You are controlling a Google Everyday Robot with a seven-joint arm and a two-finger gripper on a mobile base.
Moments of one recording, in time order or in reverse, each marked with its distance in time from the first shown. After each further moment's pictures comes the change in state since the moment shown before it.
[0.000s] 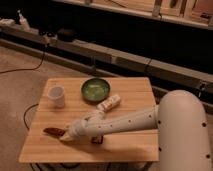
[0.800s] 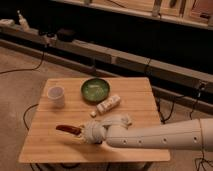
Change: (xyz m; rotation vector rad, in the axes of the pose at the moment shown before) arm -0.001 0.027 -0.122 0.124 0.010 -0.025
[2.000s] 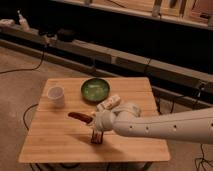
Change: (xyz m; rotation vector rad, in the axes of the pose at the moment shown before) arm 0.001 -0.074 -0.049 0.091 0.115 0.003
